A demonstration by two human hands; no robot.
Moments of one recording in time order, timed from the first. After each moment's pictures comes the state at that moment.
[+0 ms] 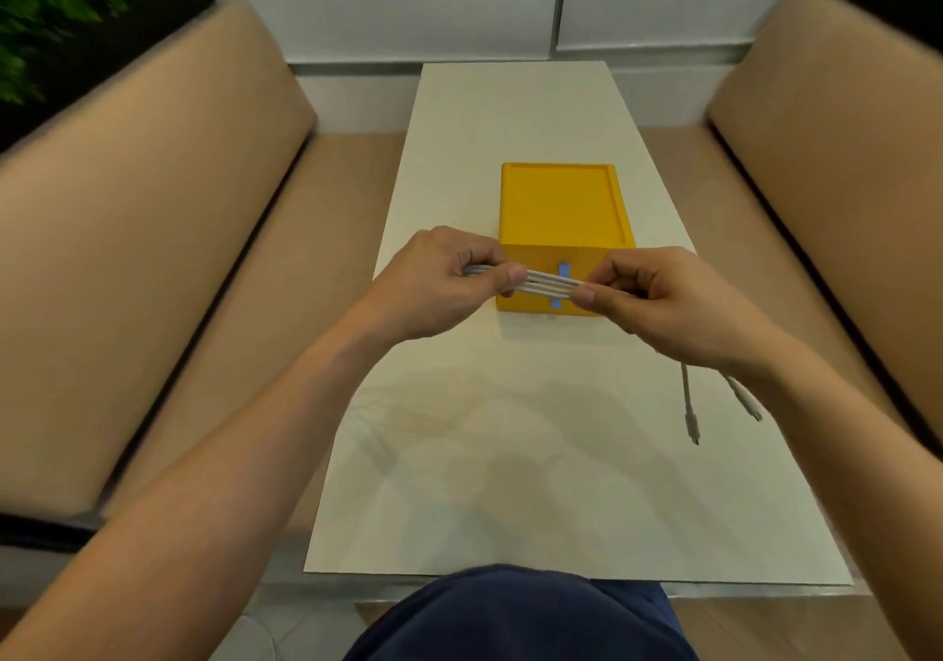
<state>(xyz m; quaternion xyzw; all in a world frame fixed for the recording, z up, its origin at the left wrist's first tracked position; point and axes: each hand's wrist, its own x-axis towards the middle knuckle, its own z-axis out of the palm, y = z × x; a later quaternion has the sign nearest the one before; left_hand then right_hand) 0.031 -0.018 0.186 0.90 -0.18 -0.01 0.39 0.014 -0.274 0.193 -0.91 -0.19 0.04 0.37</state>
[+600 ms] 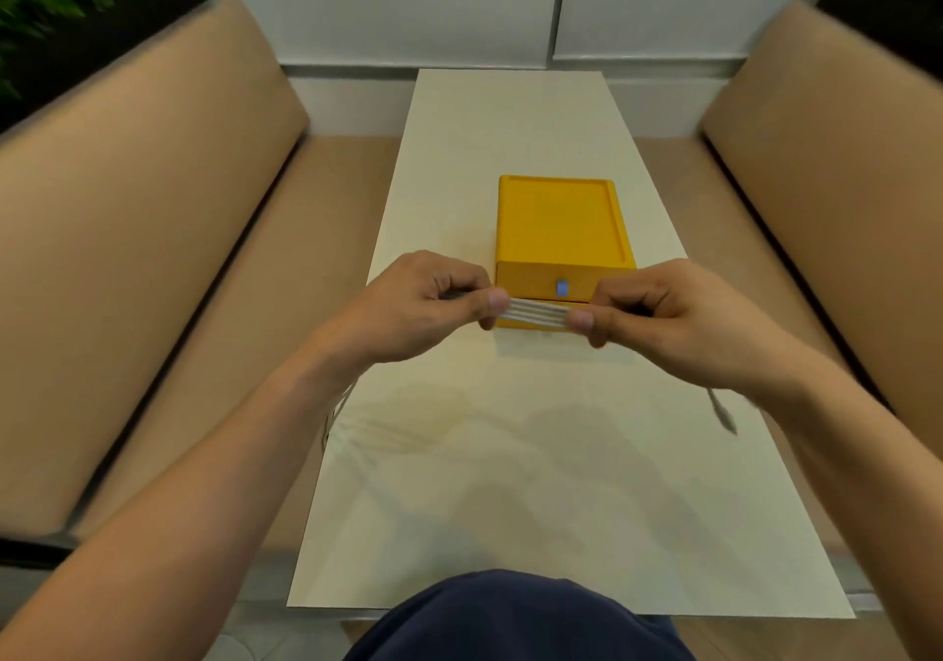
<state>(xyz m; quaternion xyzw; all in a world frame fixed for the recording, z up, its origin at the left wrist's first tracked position) 0.038 0.001 0.185 0.87 -0.22 -0.06 0.43 0.021 -0.271 0.214 -0.90 -0.25 0.06 0.36</state>
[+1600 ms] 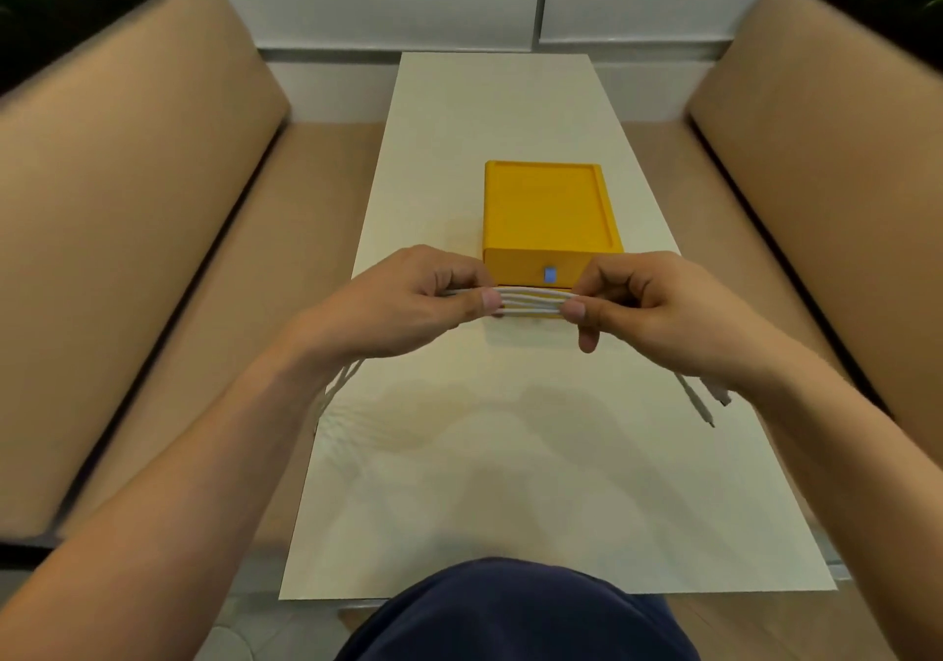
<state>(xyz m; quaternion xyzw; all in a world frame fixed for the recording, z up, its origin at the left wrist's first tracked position) 0.032 -0.005 0.197 0.87 -0.23 -0.13 0.42 0.014 -0.271 0.210 -0.90 -0.19 0.10 0.37</state>
